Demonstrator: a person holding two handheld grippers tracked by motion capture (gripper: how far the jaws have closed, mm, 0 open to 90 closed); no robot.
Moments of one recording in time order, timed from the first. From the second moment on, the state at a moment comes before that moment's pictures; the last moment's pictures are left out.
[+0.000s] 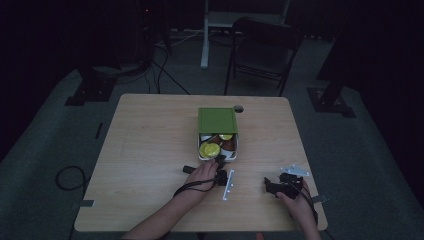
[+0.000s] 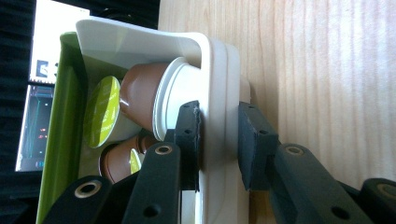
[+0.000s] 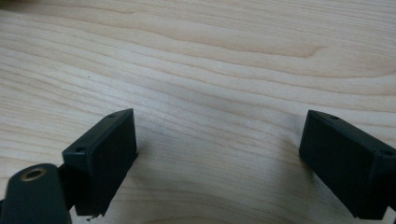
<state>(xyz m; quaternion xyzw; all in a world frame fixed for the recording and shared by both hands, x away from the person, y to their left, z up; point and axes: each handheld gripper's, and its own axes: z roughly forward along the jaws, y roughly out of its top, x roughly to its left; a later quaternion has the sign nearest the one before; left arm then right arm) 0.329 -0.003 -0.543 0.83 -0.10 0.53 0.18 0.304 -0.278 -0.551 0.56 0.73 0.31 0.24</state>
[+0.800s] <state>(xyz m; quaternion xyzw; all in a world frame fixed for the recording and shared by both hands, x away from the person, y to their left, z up) 0.302 -0.003 -0.544 0.83 -0.10 0.52 0.17 0.304 -0.278 -0.551 0.56 0.73 0.31 0.24</state>
